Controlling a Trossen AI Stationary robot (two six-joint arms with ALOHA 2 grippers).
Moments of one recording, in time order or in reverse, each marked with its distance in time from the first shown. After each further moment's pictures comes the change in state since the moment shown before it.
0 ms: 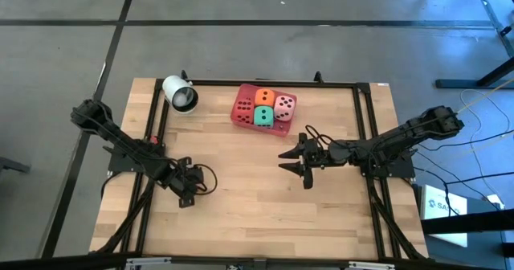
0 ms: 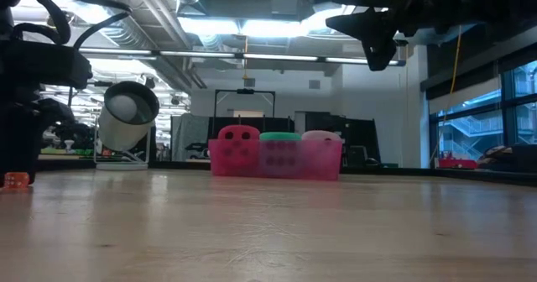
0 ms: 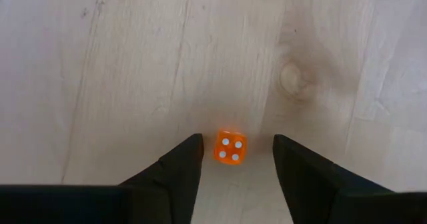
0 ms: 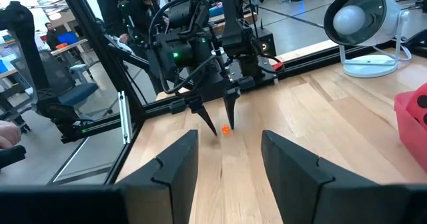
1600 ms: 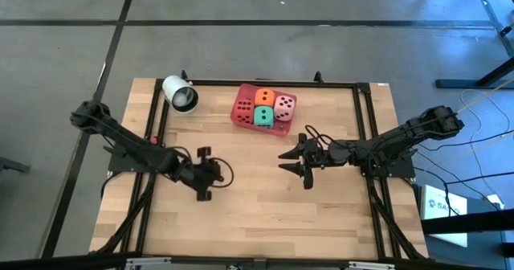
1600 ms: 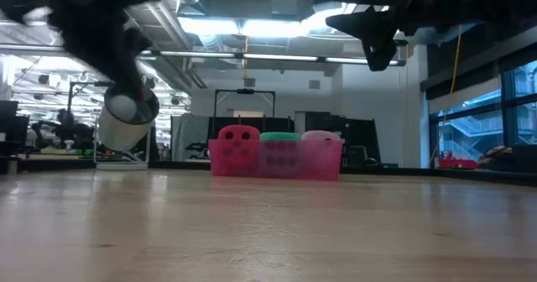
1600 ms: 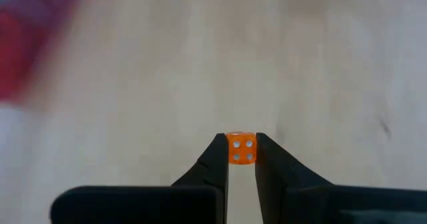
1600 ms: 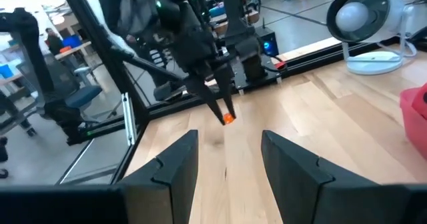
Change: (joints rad) left arm 0.122 0.003 0.255 -0.011 -0.184 0.355; right arm 0.000 0.000 0.000 0.001 -0.010 0.022
